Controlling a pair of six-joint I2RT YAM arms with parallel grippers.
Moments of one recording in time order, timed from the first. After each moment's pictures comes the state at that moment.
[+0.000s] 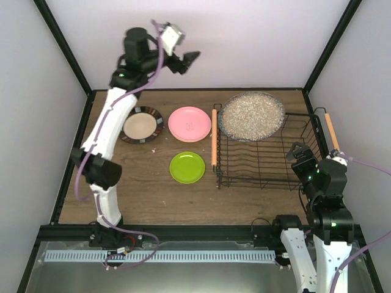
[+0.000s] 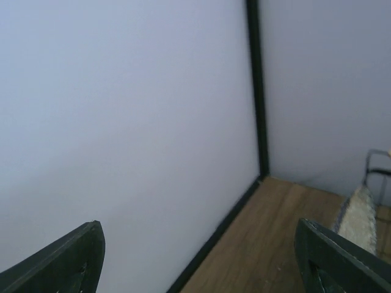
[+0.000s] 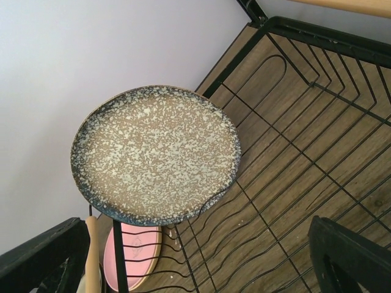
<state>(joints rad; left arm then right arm) -0.34 1.87 2.21 -0.38 0.49 0.20 -0.02 0.42 0.96 -0.92 0.11 0.87</state>
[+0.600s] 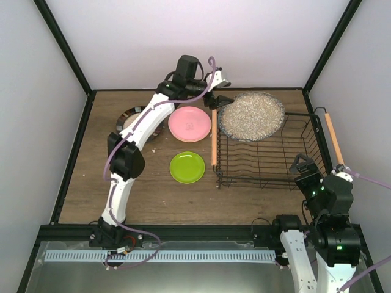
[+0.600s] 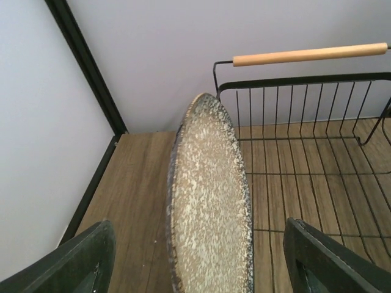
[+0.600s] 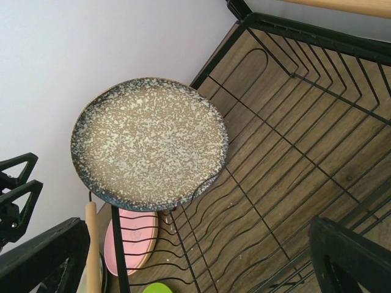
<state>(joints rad) -0.54 2.22 2.30 -0.50 0.81 0.49 -0.02 0.31 1.02 -1.09 0.11 0.90</state>
